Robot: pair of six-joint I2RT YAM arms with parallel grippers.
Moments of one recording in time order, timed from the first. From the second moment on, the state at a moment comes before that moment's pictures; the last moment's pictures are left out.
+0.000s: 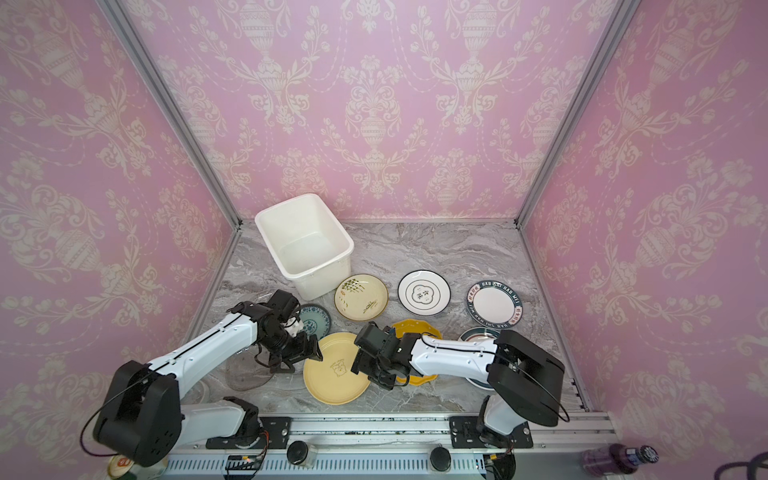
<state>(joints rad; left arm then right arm) -0.34 1.30 0.74 -0.98 0.41 -0.58 1.06 1.55 0.82 -0.34 -0.17 1.45</state>
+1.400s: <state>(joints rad) -0.34 1.11 0.88 -0.98 0.41 -0.54 1.05 1.26 0.94 -0.79 -0.05 1.33</state>
